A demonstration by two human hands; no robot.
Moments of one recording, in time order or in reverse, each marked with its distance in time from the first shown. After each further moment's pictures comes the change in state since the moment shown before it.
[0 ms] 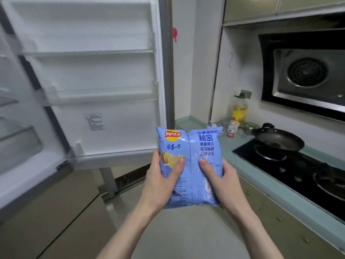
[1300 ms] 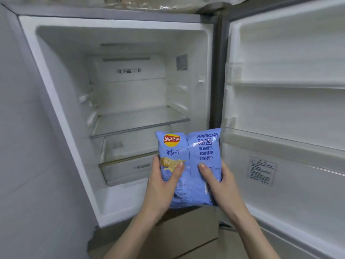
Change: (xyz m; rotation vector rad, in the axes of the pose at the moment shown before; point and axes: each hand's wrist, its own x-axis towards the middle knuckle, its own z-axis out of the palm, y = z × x) left_hand 0.095 -0.032 -0.402 0.158 0.790 0.046; right_hand 0.146 0.005 0.472 0.252 -0.786 -0.096
